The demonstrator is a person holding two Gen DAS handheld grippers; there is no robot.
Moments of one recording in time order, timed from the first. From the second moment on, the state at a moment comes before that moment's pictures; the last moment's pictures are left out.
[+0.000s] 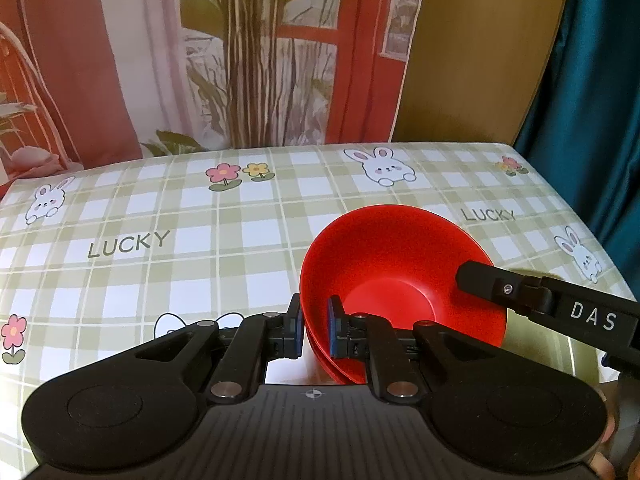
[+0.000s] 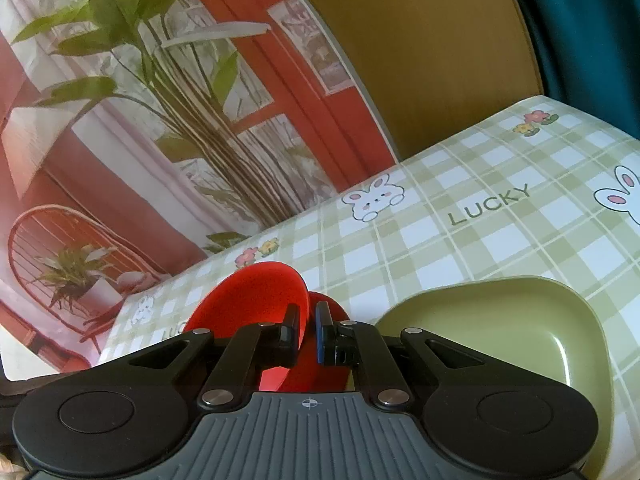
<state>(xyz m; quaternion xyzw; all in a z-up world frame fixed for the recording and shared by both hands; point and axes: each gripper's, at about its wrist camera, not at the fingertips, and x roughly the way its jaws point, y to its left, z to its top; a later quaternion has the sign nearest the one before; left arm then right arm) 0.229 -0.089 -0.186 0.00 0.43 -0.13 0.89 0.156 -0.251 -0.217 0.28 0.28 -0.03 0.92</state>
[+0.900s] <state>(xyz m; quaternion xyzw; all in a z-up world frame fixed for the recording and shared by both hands) 0.233 -0.090 -0.186 0.02 0.42 -0.13 0.90 0.163 -0.252 -0.228 0.26 0.30 -0.03 0.92</state>
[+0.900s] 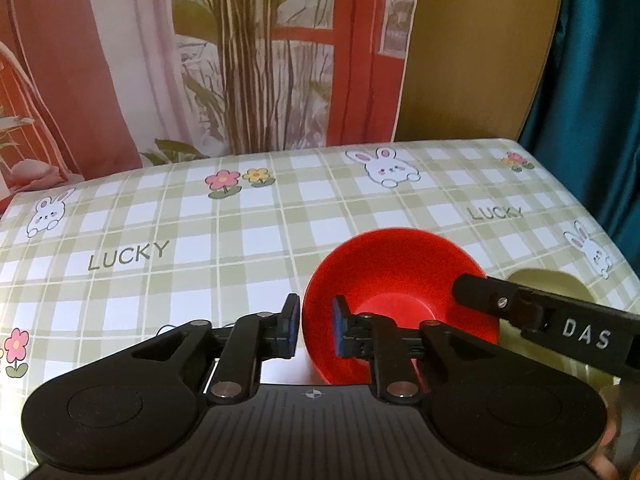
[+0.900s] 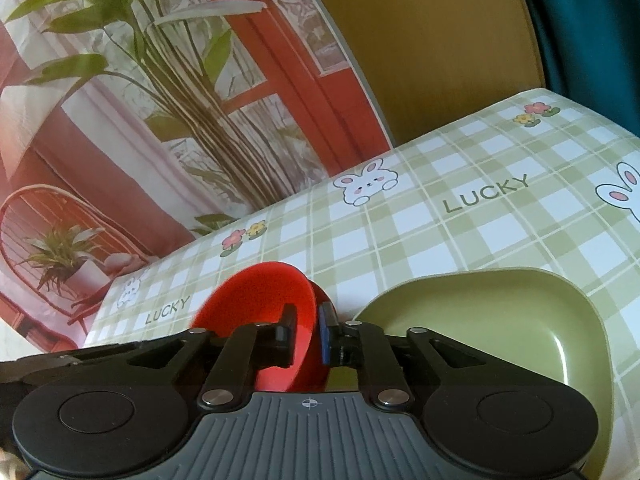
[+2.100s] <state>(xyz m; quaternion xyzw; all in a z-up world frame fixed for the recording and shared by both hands) 0.212 -0.052 -0.171 -0.07 0.36 -0.11 0.92 0.183 -0.268 -0.185 0.08 0.31 0.05 0.94</state>
